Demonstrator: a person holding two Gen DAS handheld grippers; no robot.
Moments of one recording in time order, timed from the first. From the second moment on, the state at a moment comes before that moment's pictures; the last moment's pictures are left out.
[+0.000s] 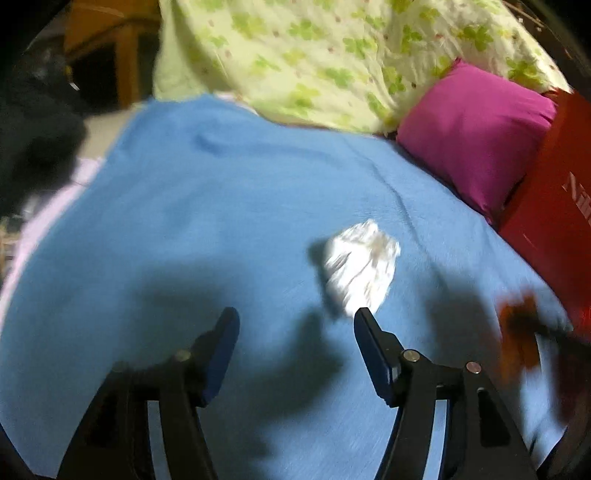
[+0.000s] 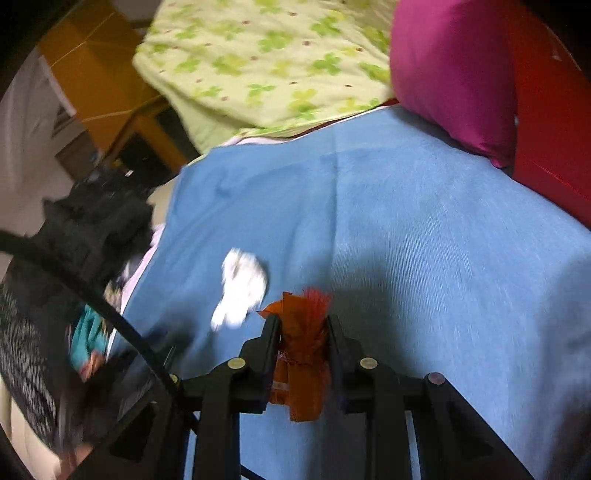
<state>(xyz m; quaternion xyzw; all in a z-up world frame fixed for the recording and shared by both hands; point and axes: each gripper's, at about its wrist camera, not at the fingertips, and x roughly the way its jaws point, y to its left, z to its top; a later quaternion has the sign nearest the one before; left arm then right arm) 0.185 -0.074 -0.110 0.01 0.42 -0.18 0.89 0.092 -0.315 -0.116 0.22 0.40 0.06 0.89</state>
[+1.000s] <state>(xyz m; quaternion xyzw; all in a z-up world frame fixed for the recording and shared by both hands) 0.088 -0.096 0.001 0.07 0.33 -0.16 0.93 -0.047 -0.296 -0.049 0.17 0.32 0.06 0.93</state>
